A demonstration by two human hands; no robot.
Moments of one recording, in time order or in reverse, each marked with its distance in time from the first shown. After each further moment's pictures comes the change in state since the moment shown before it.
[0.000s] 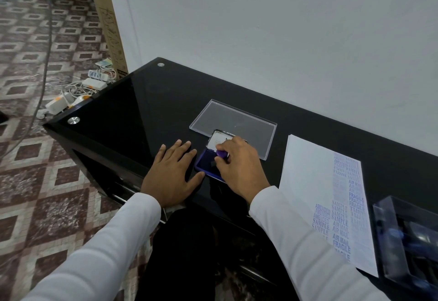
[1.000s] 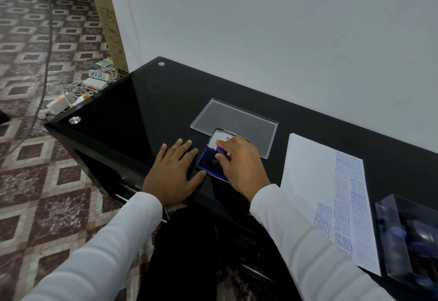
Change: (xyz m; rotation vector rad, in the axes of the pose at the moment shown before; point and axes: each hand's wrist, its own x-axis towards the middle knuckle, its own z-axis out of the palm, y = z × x) left_hand 0.000 -0.002 0.003 -0.016 0.017 0.018; right_hand 0.002 -0.001 -0.002 -0.059 -0.040 -0.013
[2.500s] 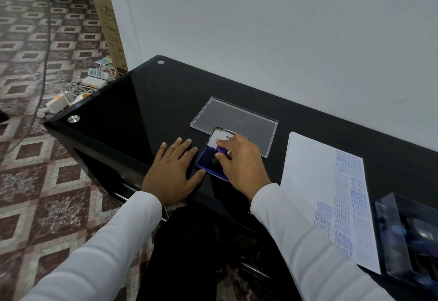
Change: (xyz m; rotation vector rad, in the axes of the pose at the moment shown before) left_hand 0.001 -0.001 0.003 0.014 0.000 -0.009; right_hand 0.000 0.001 0.001 0.026 0.013 0.018
